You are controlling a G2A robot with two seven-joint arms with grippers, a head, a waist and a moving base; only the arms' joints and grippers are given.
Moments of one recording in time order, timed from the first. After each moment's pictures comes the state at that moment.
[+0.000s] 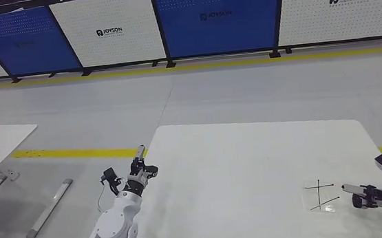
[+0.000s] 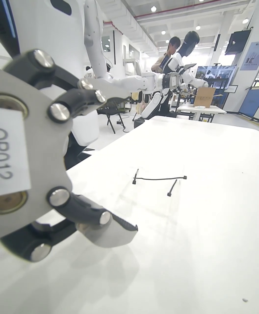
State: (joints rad) left arm 1.73 -1.15 -1.60 -1.80 -0.42 0.00 0.00; right arm -1.22 -0.89 1.53 -1.16 0.13 -0.33 1.39
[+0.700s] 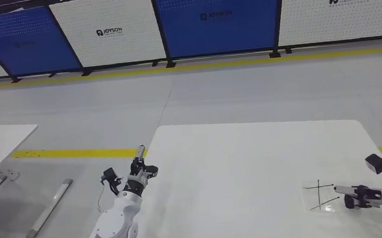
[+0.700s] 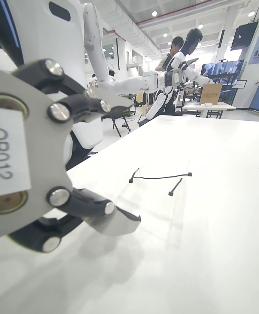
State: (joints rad) left arm 1.73 -1.15 -1.60 -1.80 -0.42 0.00 0.00; right arm -1.13 -0.87 1.39 -1.07 0.16 -0.31 1.39
